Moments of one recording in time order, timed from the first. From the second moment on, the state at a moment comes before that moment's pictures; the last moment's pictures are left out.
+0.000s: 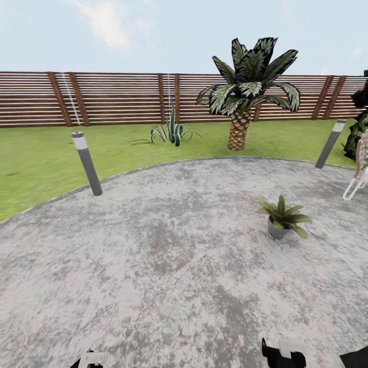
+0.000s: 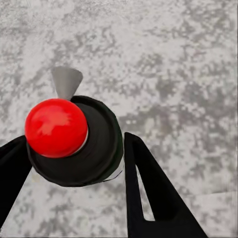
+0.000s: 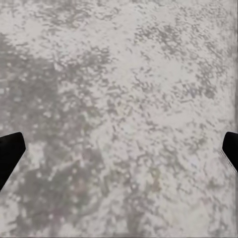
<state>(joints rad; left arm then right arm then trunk) -0.35 0.11 0.01 -0.12 -0.01 -0.44 0.01 -0.44 -0.08 -0.15 -0.03 0.08 -0.54 -0.20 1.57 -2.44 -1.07</state>
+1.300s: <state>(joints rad) -0.35 0.11 0.01 -0.12 -0.01 -0.44 0.01 -0.44 -0.08 -0.15 -0.03 0.08 -0.54 -0.20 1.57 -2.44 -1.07</state>
